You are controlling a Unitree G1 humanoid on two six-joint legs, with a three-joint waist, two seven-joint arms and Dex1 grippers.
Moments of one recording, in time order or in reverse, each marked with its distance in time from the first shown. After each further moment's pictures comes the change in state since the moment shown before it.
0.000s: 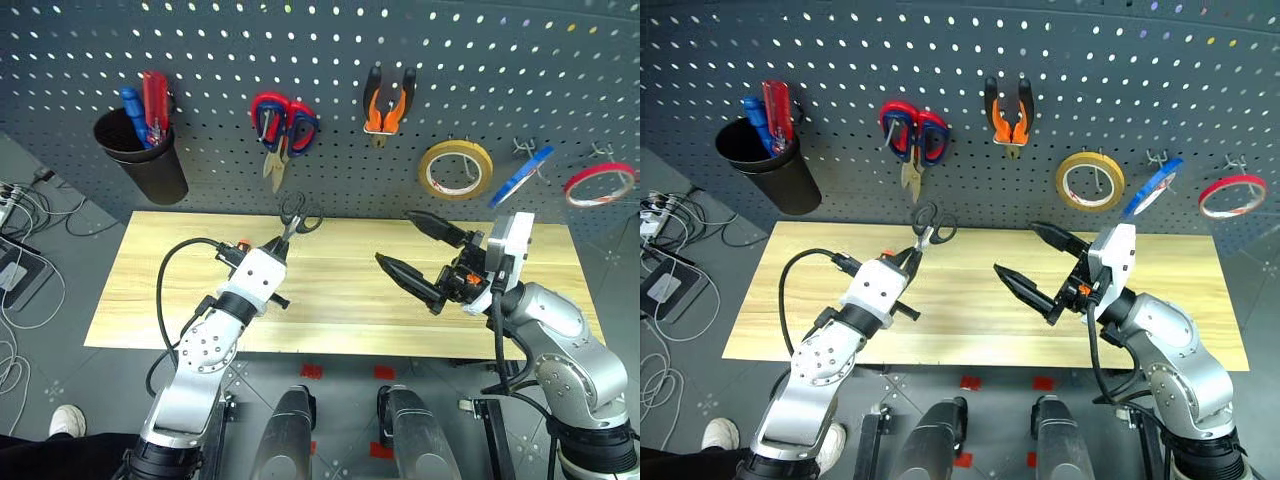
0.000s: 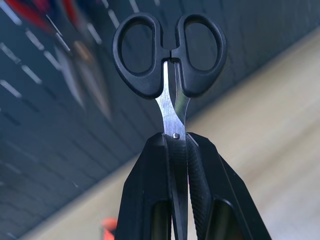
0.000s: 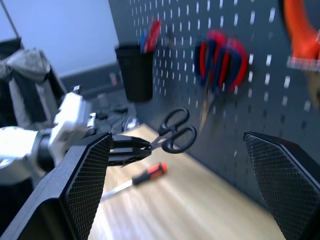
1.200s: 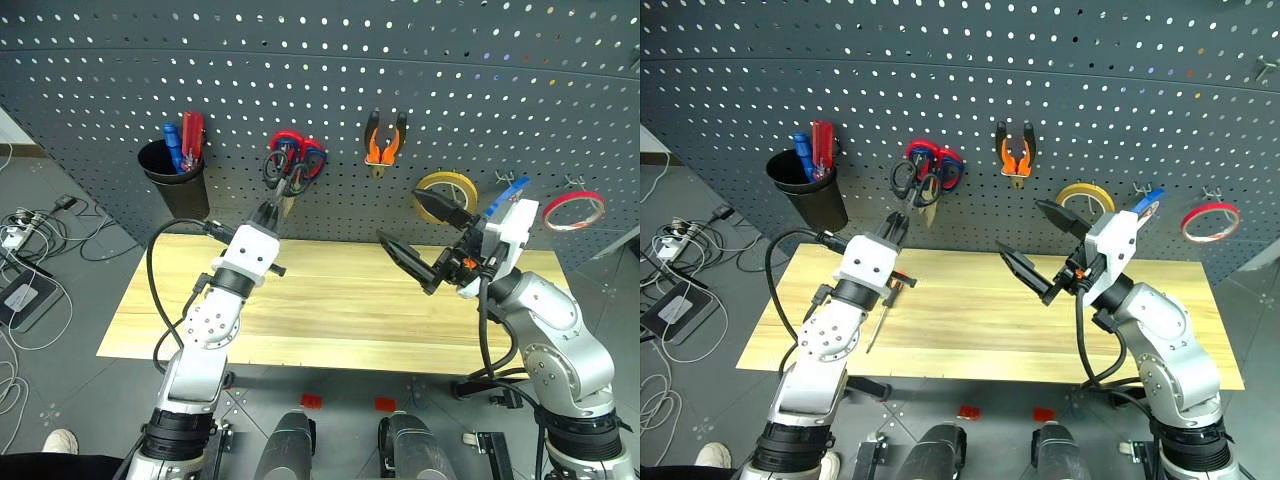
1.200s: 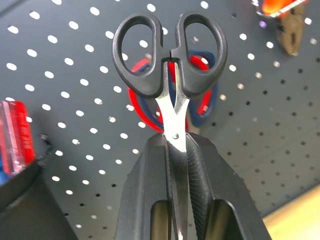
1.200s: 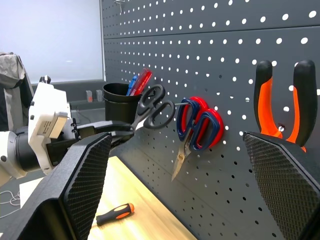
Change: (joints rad) left arm -0.137 -0.063 0.058 0.176 0.033 -0.126 0.067; right arm -0.035 0.030 0.027 0.047 -0.119 -0.085 -0.047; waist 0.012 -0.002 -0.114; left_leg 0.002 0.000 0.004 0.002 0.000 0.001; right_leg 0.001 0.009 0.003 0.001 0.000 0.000
